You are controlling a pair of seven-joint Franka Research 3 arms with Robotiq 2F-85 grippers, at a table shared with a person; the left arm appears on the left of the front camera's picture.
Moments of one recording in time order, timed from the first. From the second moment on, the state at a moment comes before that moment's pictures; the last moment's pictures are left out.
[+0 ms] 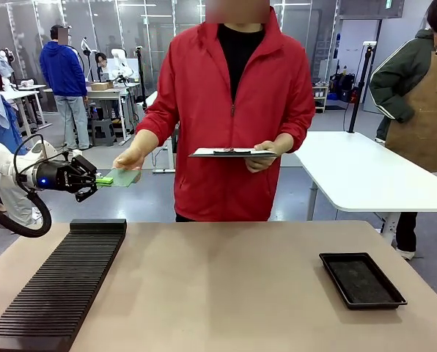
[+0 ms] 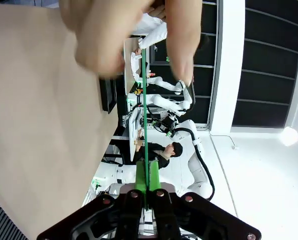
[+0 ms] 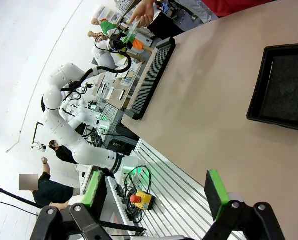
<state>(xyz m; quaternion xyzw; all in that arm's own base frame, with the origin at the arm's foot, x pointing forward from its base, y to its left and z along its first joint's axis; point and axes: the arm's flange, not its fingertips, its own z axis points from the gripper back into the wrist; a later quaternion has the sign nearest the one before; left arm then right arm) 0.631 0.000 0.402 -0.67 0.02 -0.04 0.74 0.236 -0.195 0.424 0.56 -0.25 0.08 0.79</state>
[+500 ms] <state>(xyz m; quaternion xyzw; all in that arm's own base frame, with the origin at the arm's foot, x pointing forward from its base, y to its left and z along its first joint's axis) 0.631 -0.001 0.402 -0.67 0.02 -0.04 0.74 0.236 -0.195 0.424 0.56 -0.25 0.08 0.79</state>
